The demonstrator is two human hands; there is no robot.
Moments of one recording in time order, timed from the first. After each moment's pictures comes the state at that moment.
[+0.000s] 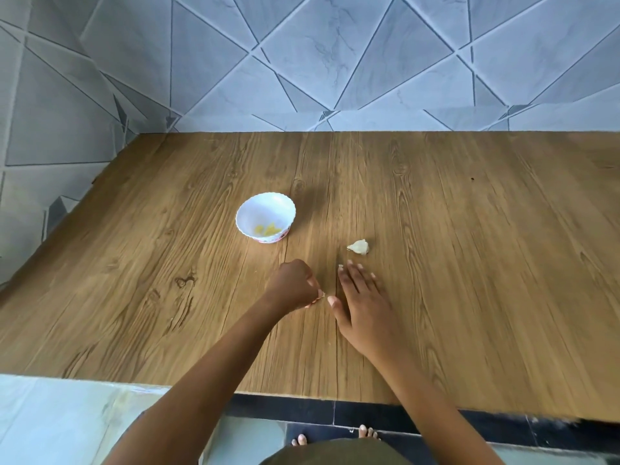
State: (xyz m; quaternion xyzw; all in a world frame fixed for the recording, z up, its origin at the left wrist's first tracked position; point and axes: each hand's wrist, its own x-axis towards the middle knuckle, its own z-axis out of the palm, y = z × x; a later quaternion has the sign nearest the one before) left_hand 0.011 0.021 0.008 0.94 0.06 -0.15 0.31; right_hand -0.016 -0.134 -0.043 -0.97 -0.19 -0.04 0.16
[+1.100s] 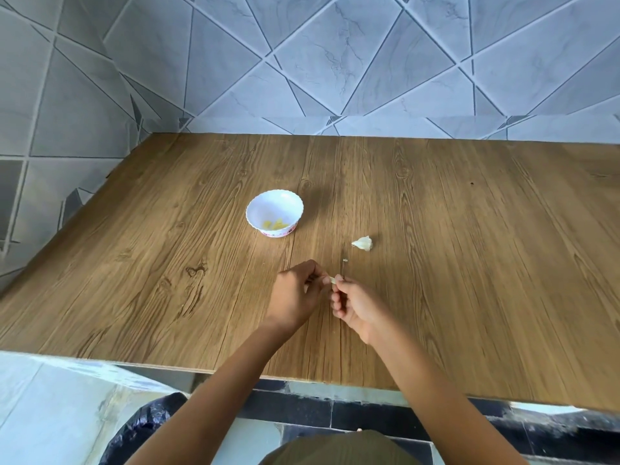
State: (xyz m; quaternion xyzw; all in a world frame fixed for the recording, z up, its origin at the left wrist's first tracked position) left_hand -0.035 0.018 -0.005 0.90 -0.05 0.15 0.41; right_hand -0.018 -0.110 -0.011 -0.59 0.12 0.29 0.75
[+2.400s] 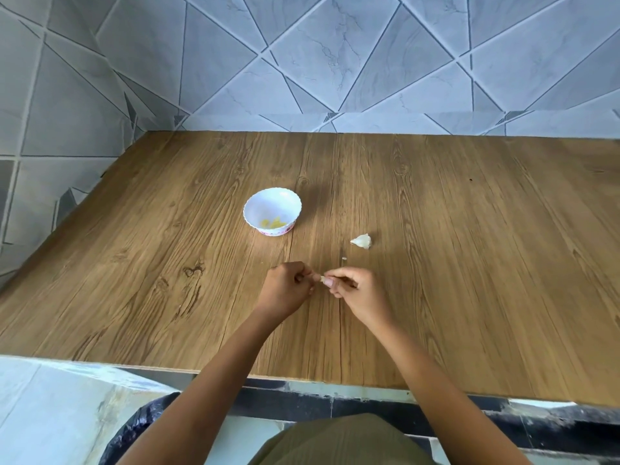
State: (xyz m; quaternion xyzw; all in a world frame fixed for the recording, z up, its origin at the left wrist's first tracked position) left_hand -0.026 0.033 0.000 0.91 0.03 0.04 0.42; right_hand -0.007 -0.119 -0.029 -0.81 -0.11 0.05 0.57
